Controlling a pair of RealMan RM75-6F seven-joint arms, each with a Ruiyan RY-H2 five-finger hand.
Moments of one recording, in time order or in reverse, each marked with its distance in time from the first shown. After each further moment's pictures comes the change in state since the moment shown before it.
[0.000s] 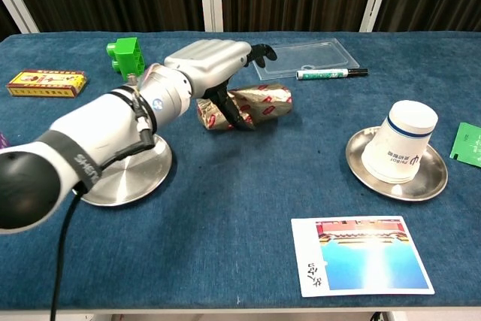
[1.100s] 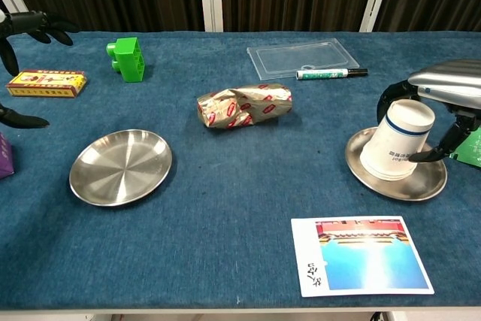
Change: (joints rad) left arm 0.417 0.639 0.298 -0.564 0.163 0.330 -0.094; right arm 0.480 -0.234 0.134 0.064 0.226 -0.605 -0.129
